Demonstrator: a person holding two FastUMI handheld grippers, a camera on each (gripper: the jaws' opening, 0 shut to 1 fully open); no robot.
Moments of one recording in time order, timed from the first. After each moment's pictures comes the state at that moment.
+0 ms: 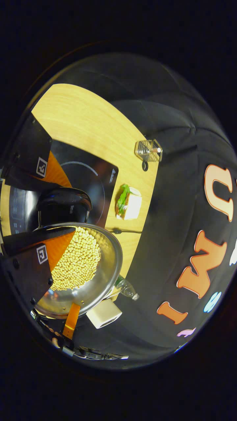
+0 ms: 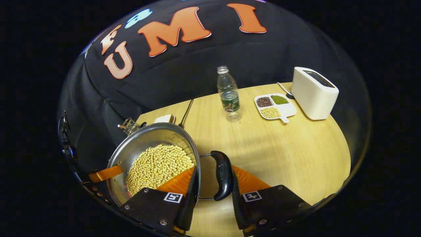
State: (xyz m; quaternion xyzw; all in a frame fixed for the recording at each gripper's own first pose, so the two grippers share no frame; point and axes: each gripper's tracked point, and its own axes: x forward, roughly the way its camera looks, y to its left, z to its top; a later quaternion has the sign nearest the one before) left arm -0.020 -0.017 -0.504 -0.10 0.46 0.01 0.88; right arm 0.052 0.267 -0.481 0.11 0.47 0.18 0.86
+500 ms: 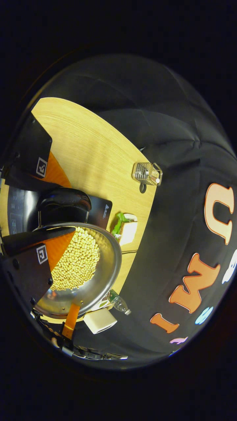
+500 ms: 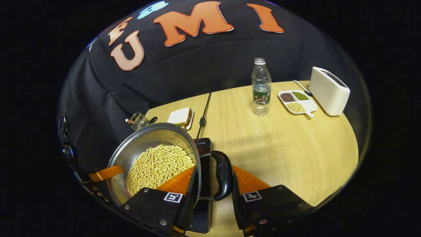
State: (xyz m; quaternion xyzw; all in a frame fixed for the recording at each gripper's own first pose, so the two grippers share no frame) left arm -0.017 0.078 -0.518 -0.11 0.47 0.03 0.87; right arm 0.029 0.359 -0.490 0.10 0.47 0.18 0.86
